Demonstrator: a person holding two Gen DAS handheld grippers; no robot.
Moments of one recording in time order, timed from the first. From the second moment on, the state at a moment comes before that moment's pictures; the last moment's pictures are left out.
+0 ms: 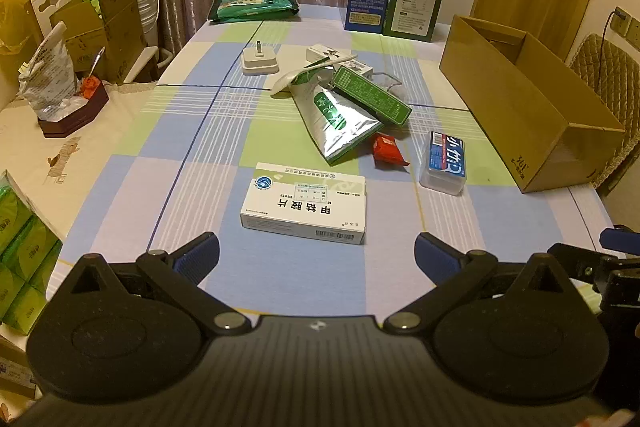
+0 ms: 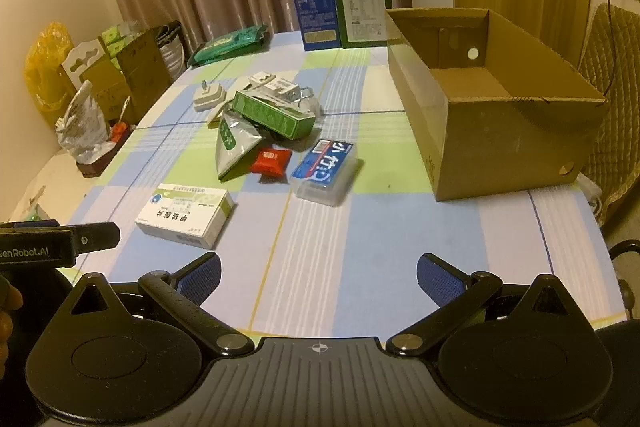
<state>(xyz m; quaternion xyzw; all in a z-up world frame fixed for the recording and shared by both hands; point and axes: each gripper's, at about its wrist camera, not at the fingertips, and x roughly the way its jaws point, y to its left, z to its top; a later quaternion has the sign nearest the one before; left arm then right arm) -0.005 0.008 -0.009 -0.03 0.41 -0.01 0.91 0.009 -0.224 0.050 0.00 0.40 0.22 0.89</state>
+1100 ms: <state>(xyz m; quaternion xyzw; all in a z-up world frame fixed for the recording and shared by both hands) 0.034 0.026 -0.006 0.13 0.38 -0.15 0.90 0.029 -0.198 0.039 -0.03 0.40 0.25 0.88</state>
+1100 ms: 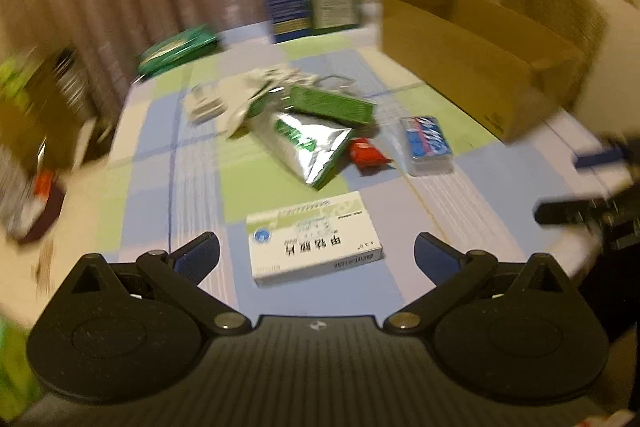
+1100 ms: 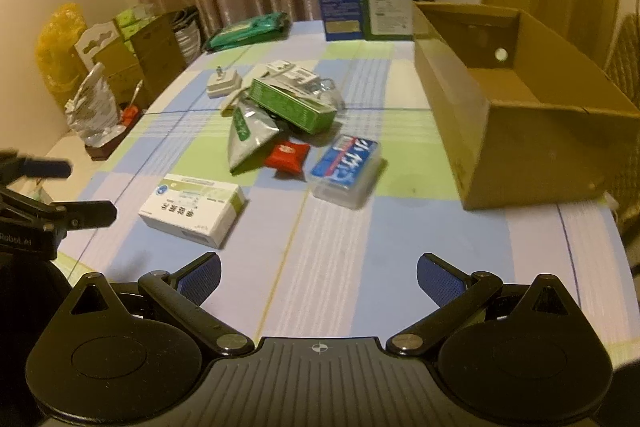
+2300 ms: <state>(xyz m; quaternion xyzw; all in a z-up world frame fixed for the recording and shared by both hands) 0.152 0.026 -0.110 0.35 0.42 -0.44 0.71 0.175 -0.112 -0.027 -0.35 0.38 0.43 0.74</state>
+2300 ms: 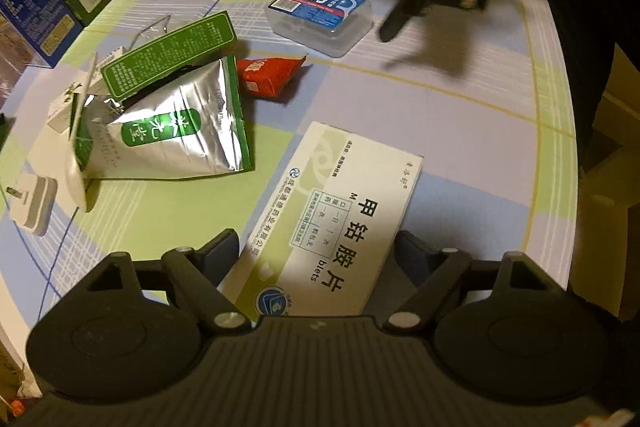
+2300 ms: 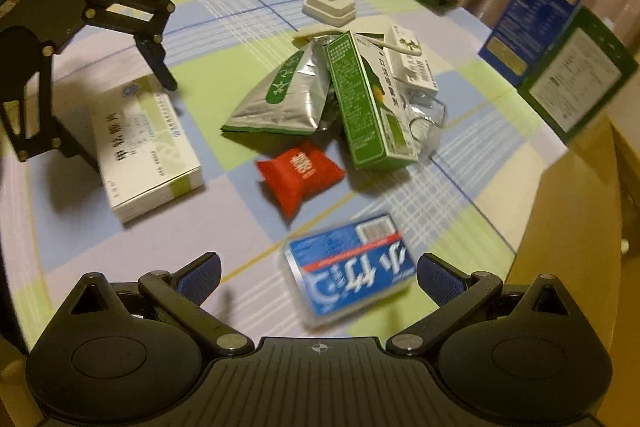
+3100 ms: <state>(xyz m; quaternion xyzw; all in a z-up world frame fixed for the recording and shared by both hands) 0.170 0.007 -0.106 0.21 0.52 -0.36 0.75 0.210 -0.124 -0.050 -0.27 0.51 0.36 0.73</state>
